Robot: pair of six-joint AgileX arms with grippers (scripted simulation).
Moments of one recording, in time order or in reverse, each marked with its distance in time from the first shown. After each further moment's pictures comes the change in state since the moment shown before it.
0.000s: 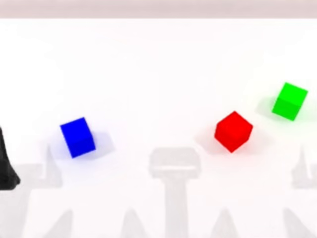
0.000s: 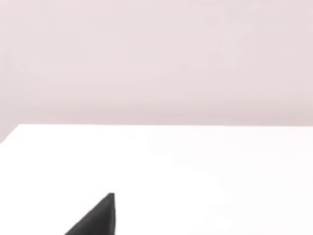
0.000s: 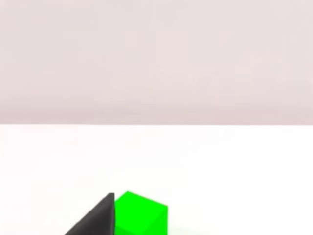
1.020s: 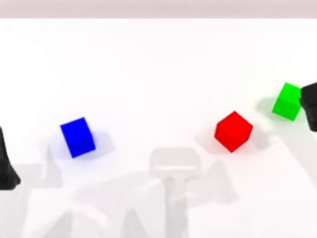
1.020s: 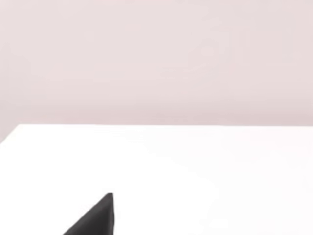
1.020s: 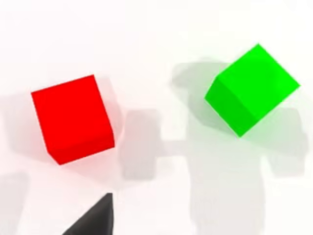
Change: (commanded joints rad) left arm 0.000 0.000 0.000 0.000 0.000 0.000; right arm 0.239 1.139 0.941 -0.646 0.002 -0.117
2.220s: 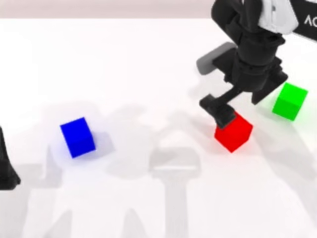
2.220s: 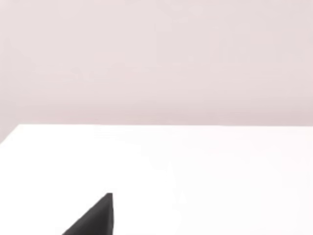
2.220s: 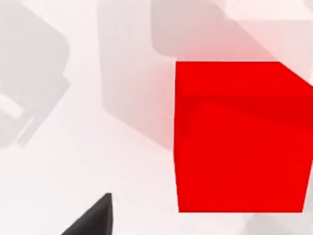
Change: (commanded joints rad) left arm 0.000 0.000 0.000 0.000 0.000 0.000; right arm 0.211 1.003 0.846 -0.568 0.001 -0.105
